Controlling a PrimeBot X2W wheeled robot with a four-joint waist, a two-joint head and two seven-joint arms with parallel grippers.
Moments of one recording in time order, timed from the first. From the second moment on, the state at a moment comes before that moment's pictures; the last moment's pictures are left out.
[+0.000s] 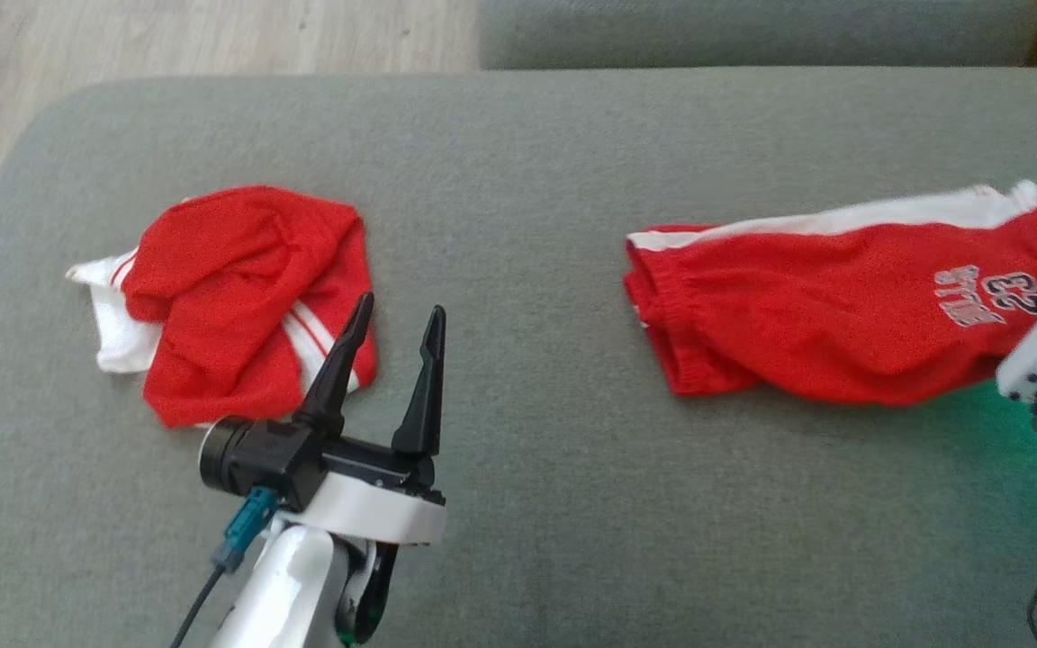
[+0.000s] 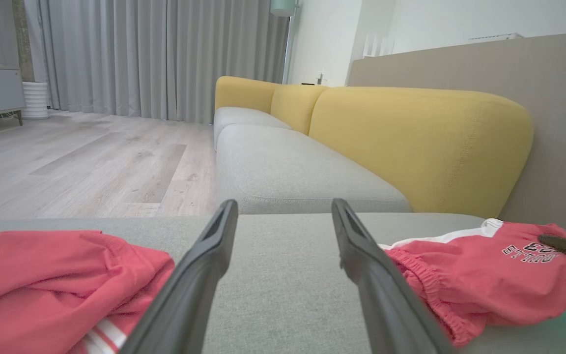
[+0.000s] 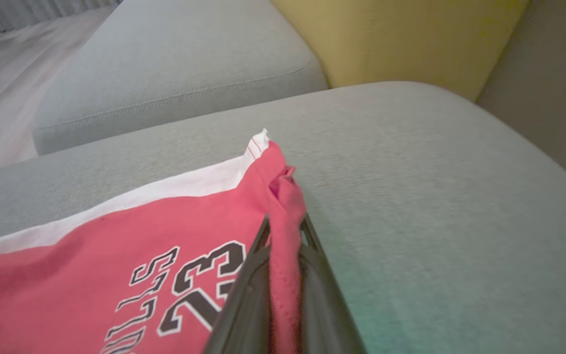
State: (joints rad) left arm -0.23 0.05 -0.37 0.24 -0.26 -0.06 -0.25; right arm -0.68 -0.27 -0.30 1.12 0.05 0.12 -0.08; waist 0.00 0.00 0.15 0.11
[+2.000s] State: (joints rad) left arm -0.17 0.10 -0.41 0.21 -0.27 -0.05 -0.23; right arm -0.39 -0.21 0.48 0.73 0.47 0.12 -0.12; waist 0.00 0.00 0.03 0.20
